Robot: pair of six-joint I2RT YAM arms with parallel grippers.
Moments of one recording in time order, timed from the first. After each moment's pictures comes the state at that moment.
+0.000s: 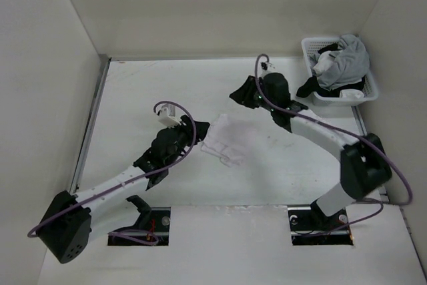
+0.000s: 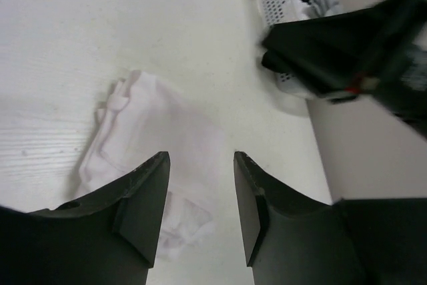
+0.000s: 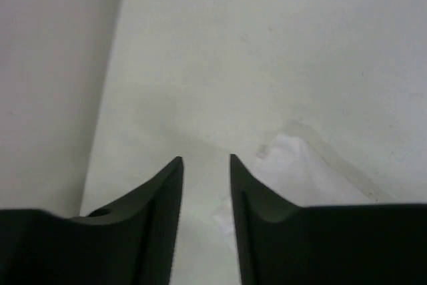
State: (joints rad) left arm -0.69 1.01 0.41 0.45 -0.24 -0.88; right arm 0.51 1.63 1.12 0.11 -0.15 0.74
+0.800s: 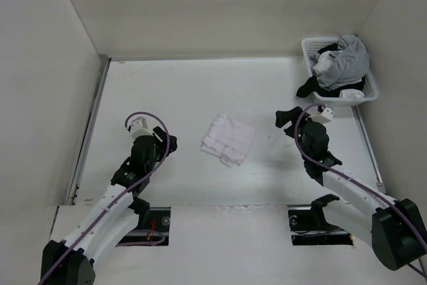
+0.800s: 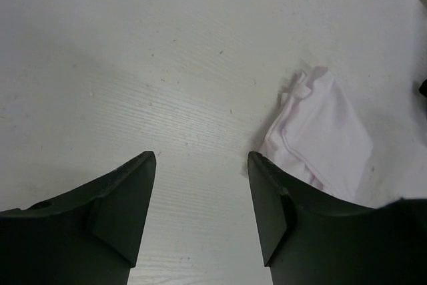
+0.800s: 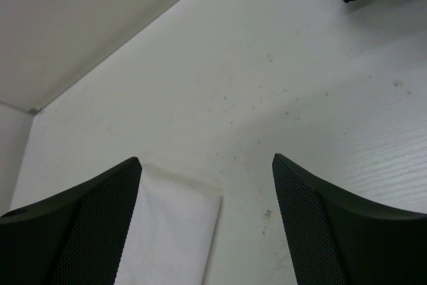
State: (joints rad) left arm -0.40 0.66 0.32 -0.13 -0.25 -0.78; right arm 0.37 0.97 0.36 0.42 0.31 0.71
